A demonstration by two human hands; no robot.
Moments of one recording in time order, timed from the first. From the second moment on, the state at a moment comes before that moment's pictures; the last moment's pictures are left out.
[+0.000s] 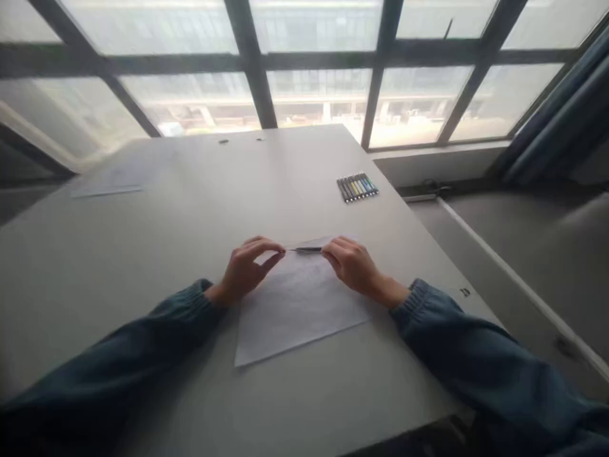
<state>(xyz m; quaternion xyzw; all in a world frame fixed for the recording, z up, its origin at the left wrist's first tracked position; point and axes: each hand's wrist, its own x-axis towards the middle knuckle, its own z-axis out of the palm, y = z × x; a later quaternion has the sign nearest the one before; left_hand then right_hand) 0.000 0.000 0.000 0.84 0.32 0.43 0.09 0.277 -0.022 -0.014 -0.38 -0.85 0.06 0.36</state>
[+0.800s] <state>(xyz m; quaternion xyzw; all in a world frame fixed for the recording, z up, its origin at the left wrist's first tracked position) 0.003 -0.002 0.002 0.87 0.26 0.40 0.12 0.270 -0.023 -0.011 -0.35 -0.87 0.05 0.34</state>
